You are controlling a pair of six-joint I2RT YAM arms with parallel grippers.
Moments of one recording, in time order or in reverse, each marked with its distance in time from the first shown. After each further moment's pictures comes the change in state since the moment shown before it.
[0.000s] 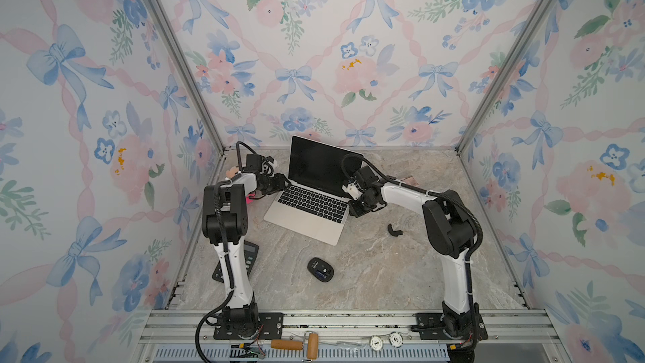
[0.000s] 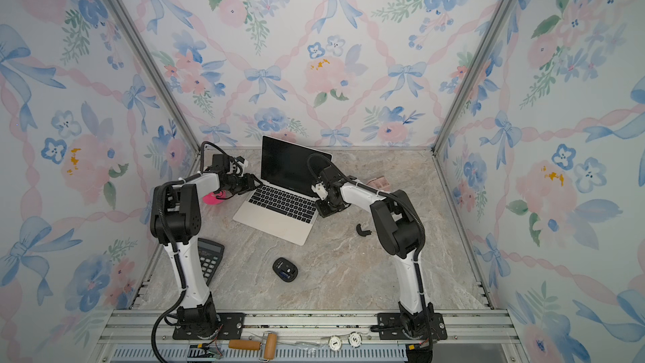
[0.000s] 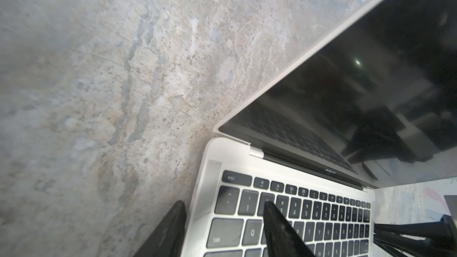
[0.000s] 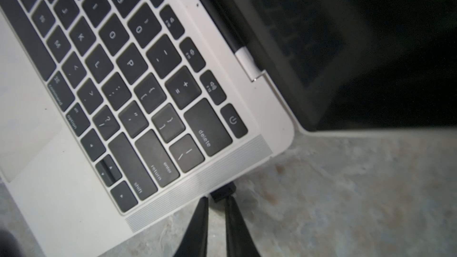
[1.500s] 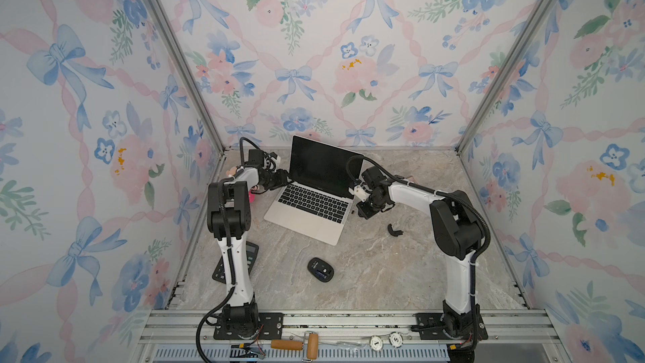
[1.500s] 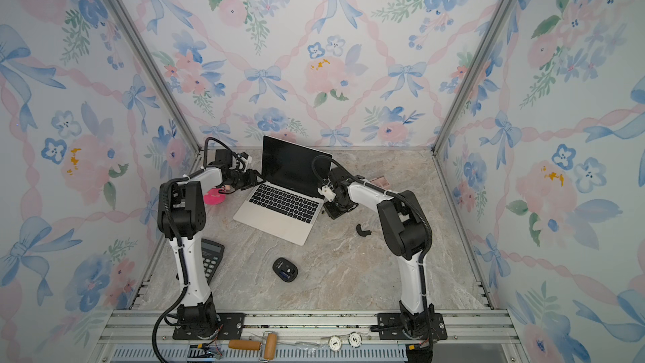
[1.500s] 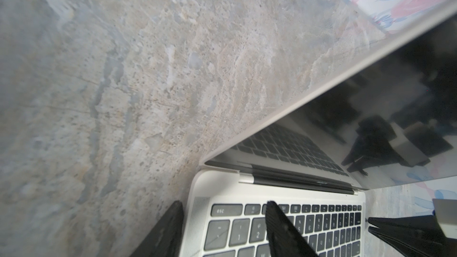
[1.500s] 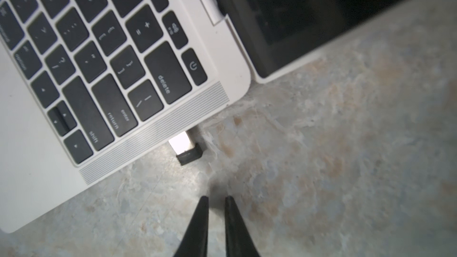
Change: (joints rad) left arm -0.014 0.101 0.167 -0.074 0.056 0.035; right arm -0.054 -0.037 -0.038 -0.060 0.032 -0.168
